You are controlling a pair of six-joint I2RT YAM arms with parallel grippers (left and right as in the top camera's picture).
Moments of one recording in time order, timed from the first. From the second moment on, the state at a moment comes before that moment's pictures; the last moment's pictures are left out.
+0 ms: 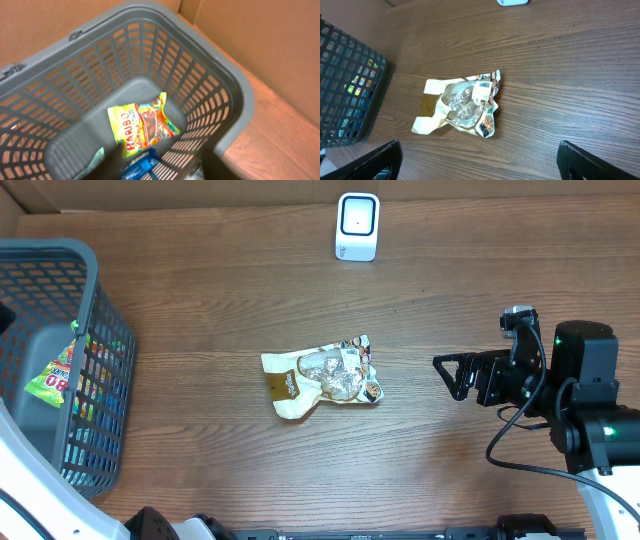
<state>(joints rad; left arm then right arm) 0.67 1.52 2.08 -1.29 -0.01 -0.19 0.04 0.98 0.98 -0.80 -0.57 0.17</state>
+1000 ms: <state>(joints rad) 0.71 2.20 2.02 -1.11 -0.01 -0.25 0.04 0.98 0.98 -0.80 -0.57 0.17</state>
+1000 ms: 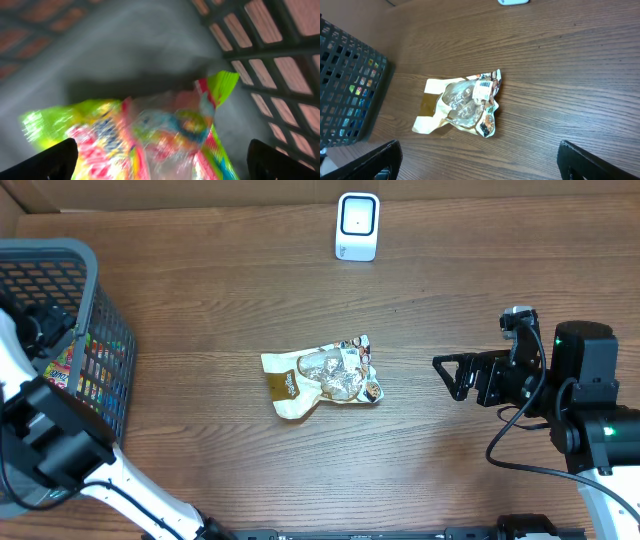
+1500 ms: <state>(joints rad) 0.61 2.35 2.02 -1.08 -0.10 -0.11 0.04 0.98 0.98 -0.80 -0.57 0.18</state>
